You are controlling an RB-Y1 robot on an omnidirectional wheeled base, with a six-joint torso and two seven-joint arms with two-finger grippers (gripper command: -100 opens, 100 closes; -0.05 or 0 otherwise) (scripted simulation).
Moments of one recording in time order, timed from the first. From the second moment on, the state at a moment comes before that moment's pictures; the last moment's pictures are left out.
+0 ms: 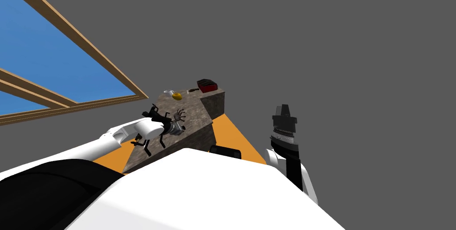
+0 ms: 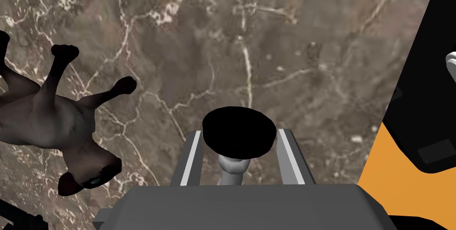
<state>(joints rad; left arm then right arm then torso) 0.55 1.22 0.04 -2.02 0.90 0.91 1.28 0.53 -0.03 -0.02 -2.38 0.11 -0.41 0.07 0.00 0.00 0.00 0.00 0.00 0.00</state>
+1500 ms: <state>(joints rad) 0.40 0.89 0.22 -2.05 0.83 1.27 1.00 0.53 -0.03 -0.02 -2.38 0.11 -0.41 0.07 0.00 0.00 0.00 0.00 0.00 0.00</state>
